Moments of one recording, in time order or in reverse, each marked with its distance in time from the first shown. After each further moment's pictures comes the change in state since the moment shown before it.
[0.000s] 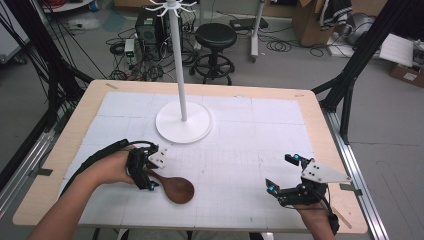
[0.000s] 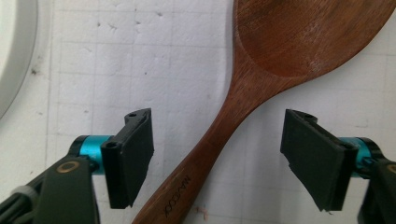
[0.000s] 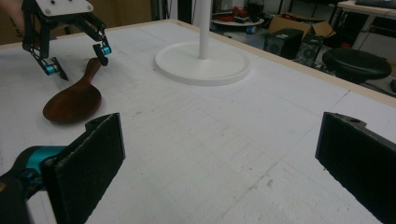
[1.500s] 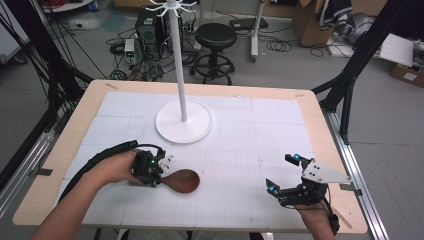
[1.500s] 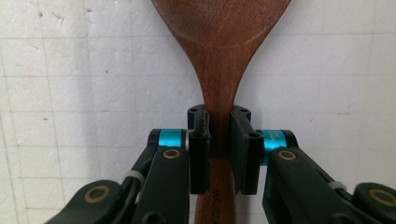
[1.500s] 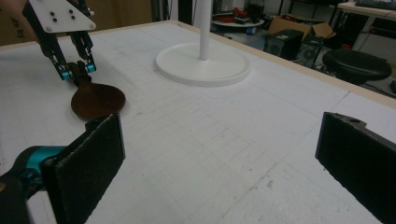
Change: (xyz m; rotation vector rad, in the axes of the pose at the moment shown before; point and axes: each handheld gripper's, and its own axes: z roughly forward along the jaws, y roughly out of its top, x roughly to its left) left arm -0.004 0.015 0.009 0.144 -0.078 0.050; right arm 0.000 0.000 -0.001 -0.003 0.000 -0.001
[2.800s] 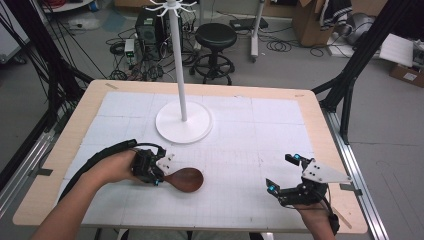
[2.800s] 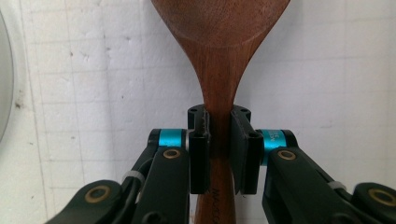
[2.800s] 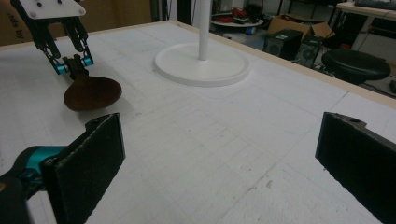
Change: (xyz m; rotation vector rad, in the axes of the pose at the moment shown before) left arm -0.007 0.008 -0.015 -0.075 0.043 0.049; right arm 0.000 0.000 0.000 0.000 -0.001 0.002
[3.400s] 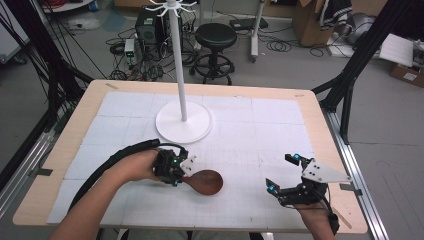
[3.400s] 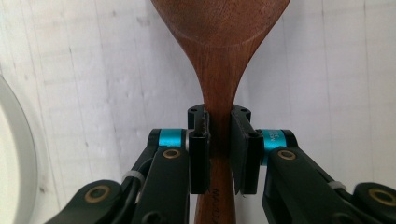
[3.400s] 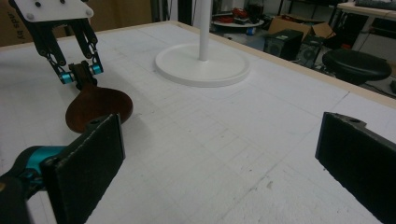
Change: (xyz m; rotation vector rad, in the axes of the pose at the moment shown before) left arm 0.004 0.060 0.008 -0.003 -0.019 0.064; right arm 0.000 0.000 0.000 0.000 0.002 0.001
